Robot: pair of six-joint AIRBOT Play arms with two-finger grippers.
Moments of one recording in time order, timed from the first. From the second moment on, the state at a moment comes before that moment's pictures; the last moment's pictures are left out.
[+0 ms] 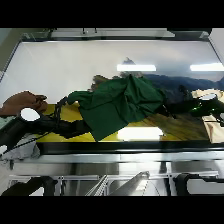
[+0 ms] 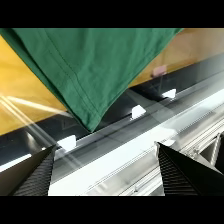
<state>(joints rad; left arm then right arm) -0.15 -1.09 0.60 0.74 -1.08 -1.29 -0.23 -1.53 0.86 -0.57 1.05 1.11</state>
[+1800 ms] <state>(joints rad) -0.26 -1.29 0.63 0.70 -0.88 -1.33 -0.68 -1.34 0.99 -0.81 1.22 1.11</state>
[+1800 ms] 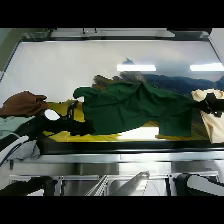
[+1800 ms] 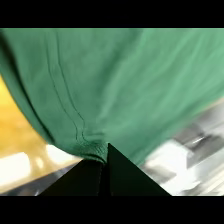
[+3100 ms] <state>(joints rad) 0.75 -0.89 1.73 0.18 -1.43 -1.20 -0.62 -0.94 1.68 -0.19 1.19 0.89</state>
